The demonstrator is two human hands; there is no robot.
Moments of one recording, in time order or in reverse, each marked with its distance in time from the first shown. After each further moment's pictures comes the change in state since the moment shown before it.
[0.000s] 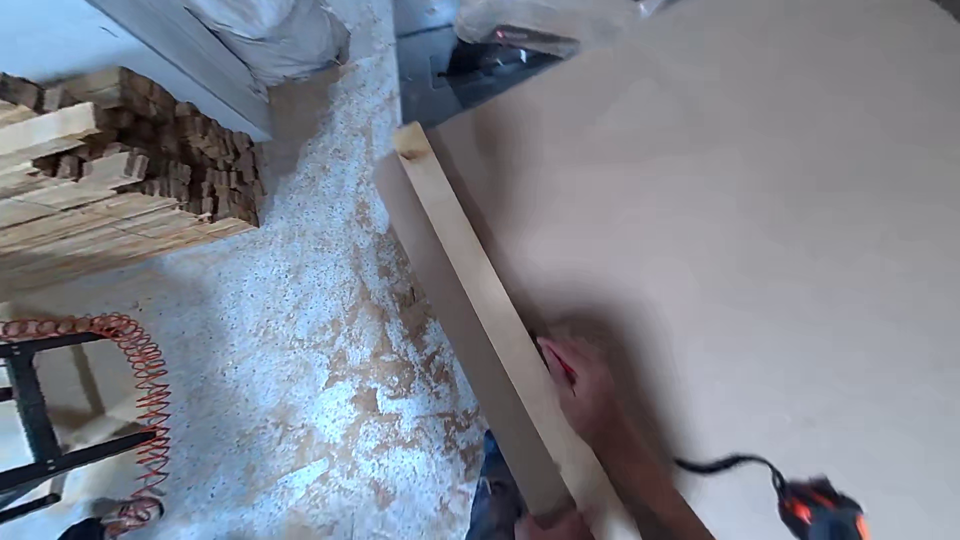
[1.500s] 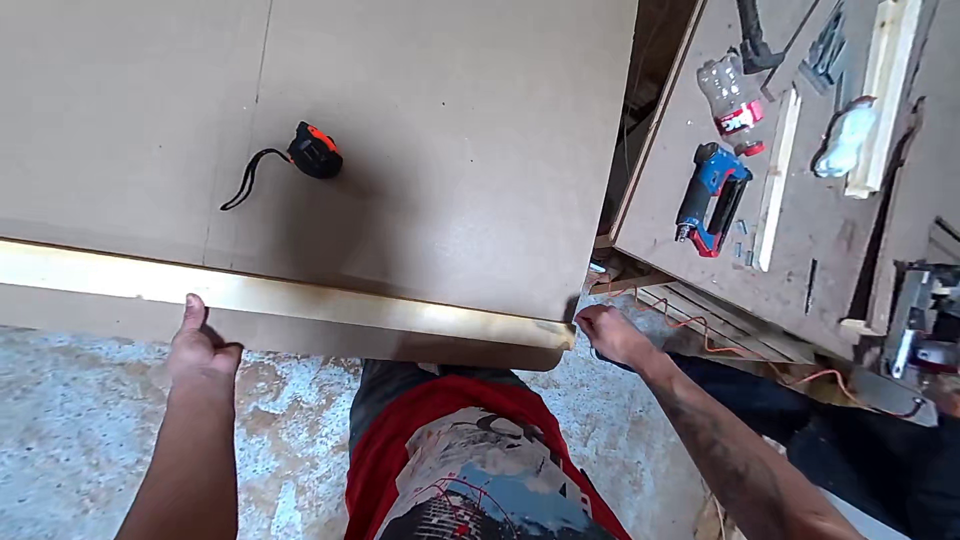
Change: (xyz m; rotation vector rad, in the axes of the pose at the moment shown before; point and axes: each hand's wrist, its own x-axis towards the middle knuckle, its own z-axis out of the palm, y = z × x) left_hand -0.008 -0.037 0.007 0.205 -0.257 0.397; right_hand -0.798 0.142 -0.263 -0.225 -0.153 0.910
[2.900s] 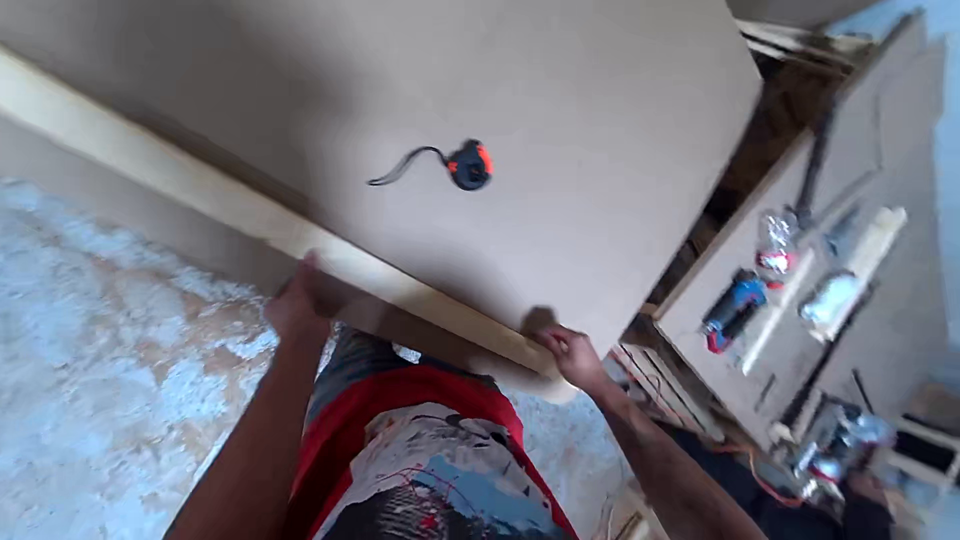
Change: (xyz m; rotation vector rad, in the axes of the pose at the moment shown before) left_hand -0.001 0.013 0.010 -0.065 0.229 -0.080; right_hand 0.085 -0.223 -0.033 0.210 -0.071 -0.020
